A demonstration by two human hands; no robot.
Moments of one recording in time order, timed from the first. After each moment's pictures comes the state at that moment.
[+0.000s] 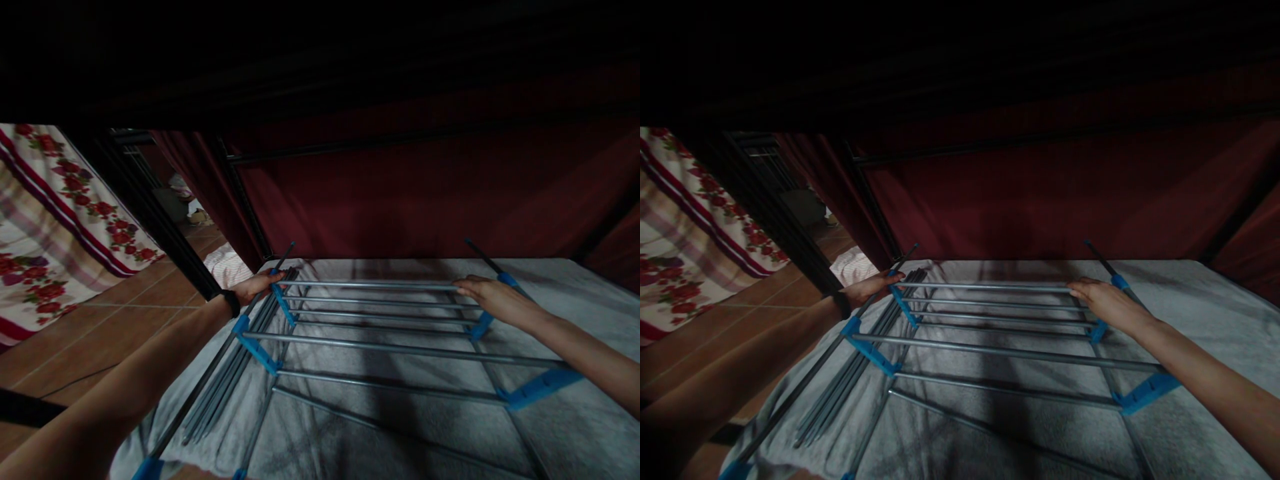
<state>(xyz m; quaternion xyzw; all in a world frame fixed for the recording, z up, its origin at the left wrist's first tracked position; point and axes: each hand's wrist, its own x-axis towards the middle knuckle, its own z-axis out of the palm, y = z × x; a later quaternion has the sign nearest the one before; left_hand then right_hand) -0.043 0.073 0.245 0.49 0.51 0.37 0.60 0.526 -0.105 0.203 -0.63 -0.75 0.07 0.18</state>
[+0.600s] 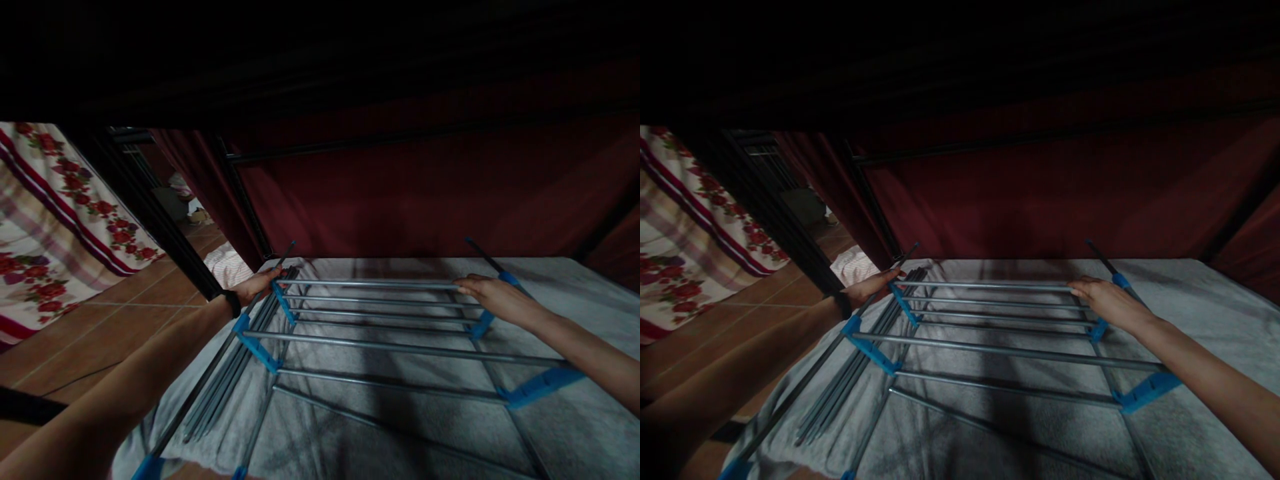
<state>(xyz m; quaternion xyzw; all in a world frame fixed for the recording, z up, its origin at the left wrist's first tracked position) -0.047 0.078 0.237 0.48 0.51 0.38 0.60 0.525 -0.105 0.207 -0.64 -0.75 0.06 0.16</state>
